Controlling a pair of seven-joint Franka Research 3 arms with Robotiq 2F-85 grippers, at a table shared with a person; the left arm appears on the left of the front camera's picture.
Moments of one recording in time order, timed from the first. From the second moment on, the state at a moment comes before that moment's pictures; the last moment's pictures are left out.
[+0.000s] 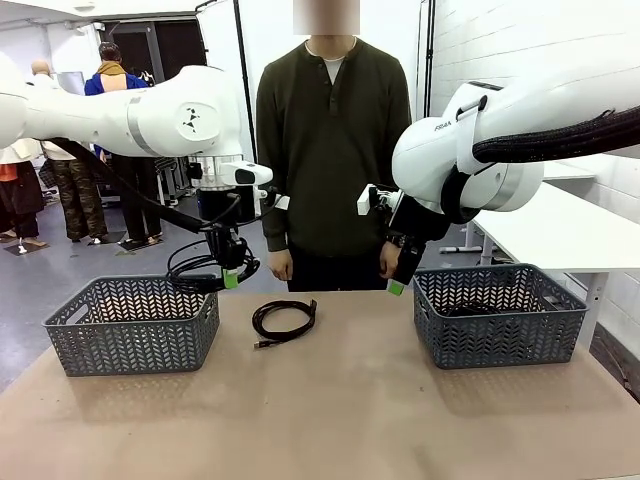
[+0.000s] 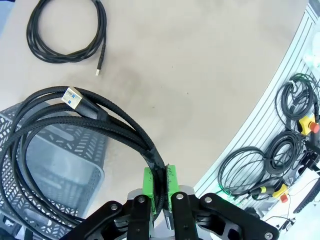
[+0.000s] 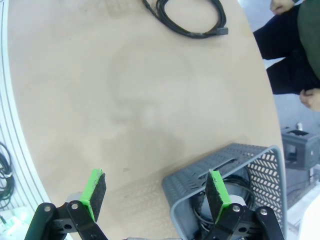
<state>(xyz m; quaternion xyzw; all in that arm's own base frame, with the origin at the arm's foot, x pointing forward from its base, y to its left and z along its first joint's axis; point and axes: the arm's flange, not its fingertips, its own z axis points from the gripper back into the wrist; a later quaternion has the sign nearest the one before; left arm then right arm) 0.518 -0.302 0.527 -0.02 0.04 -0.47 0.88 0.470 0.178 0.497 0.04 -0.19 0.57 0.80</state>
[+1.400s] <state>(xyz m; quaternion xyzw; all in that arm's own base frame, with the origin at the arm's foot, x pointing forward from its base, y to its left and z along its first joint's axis) 0.516 -0.211 0.540 -0.01 0.06 -0.59 0.80 0.470 0.178 0.497 0.04 -0.19 0.57 0.80</state>
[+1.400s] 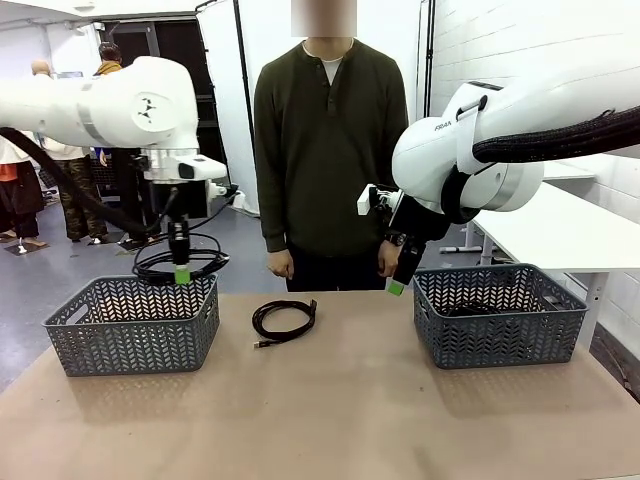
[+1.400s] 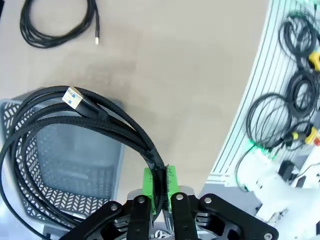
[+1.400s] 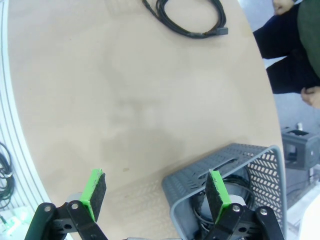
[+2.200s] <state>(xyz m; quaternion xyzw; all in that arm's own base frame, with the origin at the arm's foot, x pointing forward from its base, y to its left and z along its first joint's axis) 0.538 -0.114 0.511 0.02 0.05 -0.64 0.76 0.470 0.178 0.497 0.04 -0.19 0.57 0.80</state>
